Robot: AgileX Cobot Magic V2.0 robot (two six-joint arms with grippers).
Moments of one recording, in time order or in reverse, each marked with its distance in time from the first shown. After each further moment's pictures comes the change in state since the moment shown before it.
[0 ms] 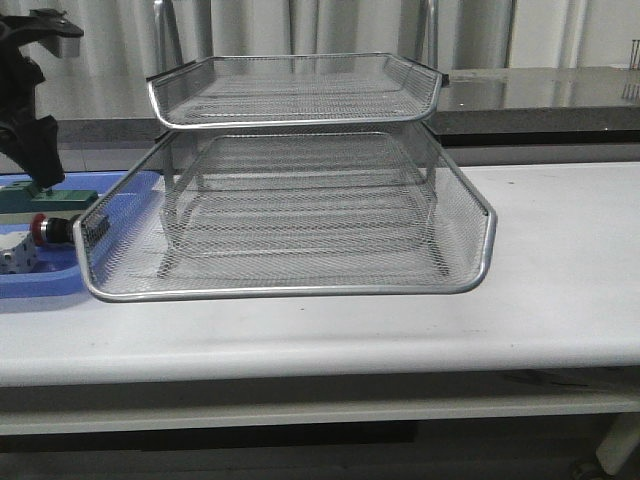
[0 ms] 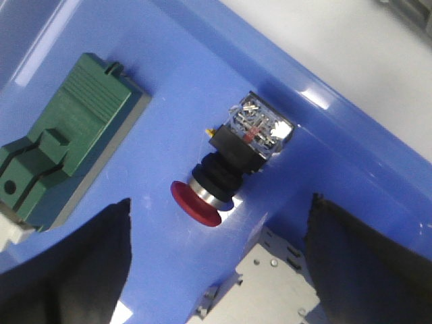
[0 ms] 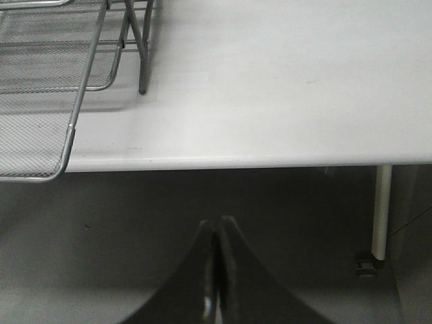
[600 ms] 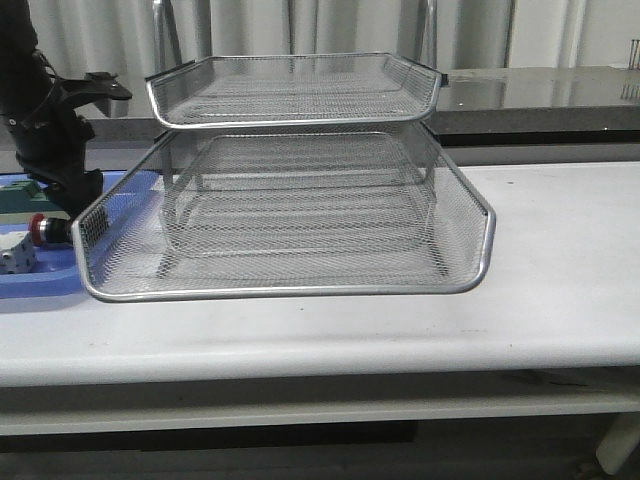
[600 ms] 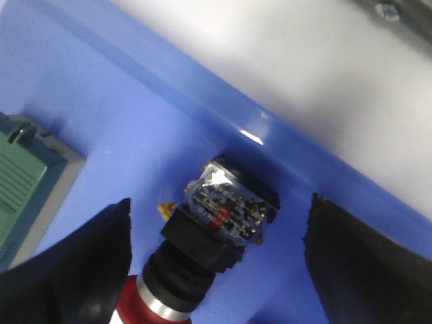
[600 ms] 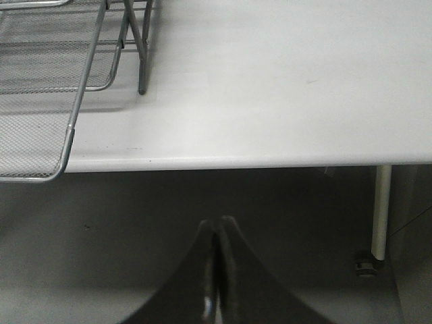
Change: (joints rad) left arm -0.048 0.181 -0.112 -0.006 -0.004 0.027; right arm 0.000 0.000 0.000 0.000 0.000 0.000
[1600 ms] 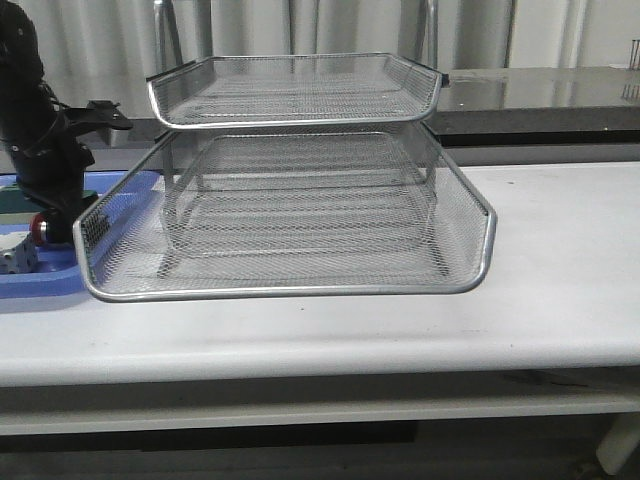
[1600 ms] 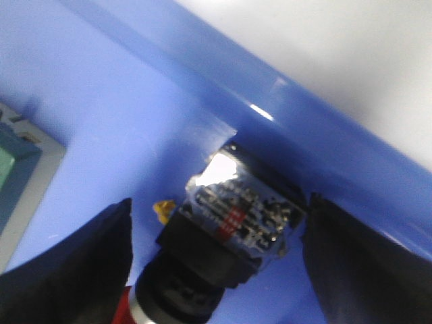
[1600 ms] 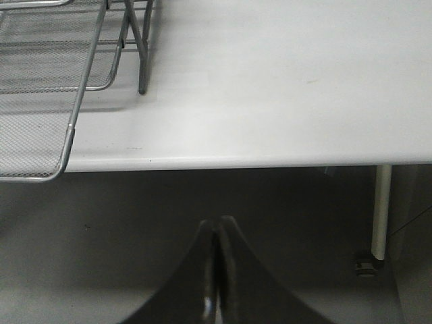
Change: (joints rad) left arm 0.004 0.056 -0.012 0.044 -0.022 0.000; right arm 0.000 0.000 0.000 0.000 0.000 0.000
